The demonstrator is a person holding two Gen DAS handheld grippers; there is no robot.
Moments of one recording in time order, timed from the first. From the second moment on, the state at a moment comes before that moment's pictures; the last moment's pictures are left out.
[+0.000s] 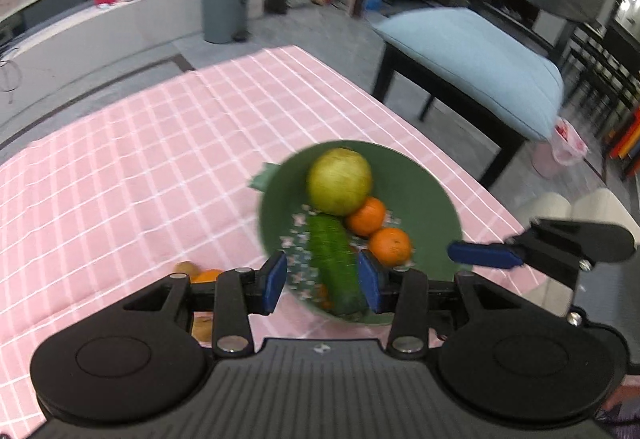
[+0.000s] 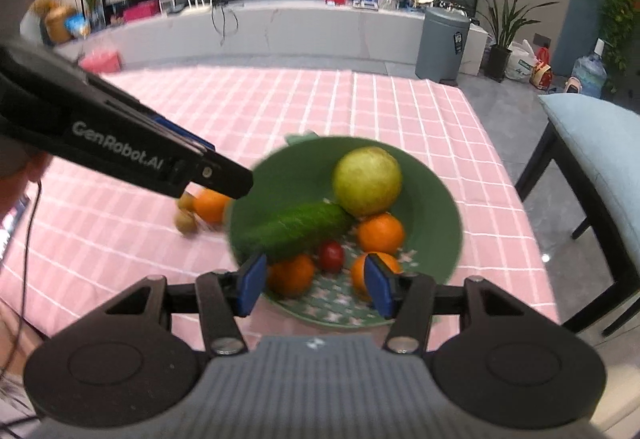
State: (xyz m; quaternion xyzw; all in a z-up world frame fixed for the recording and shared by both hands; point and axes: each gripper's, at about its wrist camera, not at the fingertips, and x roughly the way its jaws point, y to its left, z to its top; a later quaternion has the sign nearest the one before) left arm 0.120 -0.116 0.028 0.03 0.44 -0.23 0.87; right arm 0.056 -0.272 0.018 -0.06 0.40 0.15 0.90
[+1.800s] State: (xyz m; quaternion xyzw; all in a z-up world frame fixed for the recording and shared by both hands) left arm 0.145 -0.028 -0.096 0.00 0.49 -0.19 0.85; right arm 0.130 -0.124 -0.061 -0.48 0.33 0.41 0.70
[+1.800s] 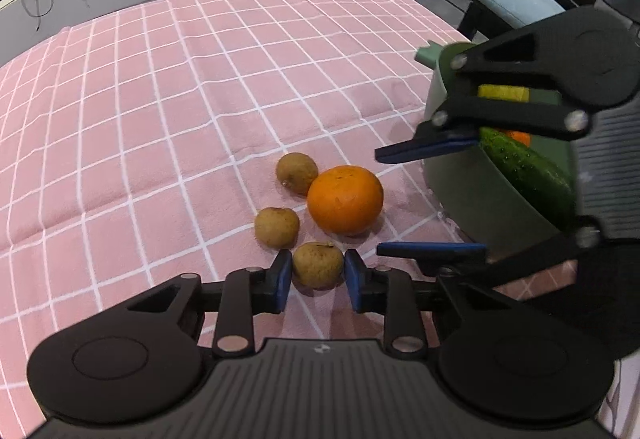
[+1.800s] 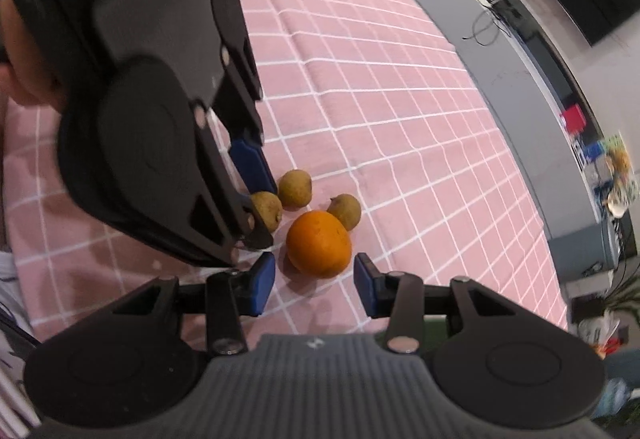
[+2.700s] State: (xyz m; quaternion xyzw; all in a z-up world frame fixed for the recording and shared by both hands) left arm 0.131 -0.003 -0.066 -0.05 0.48 -0.14 0.87; right arm 0.134 -0.103 -0.060 -0.48 0.33 0.37 0.72
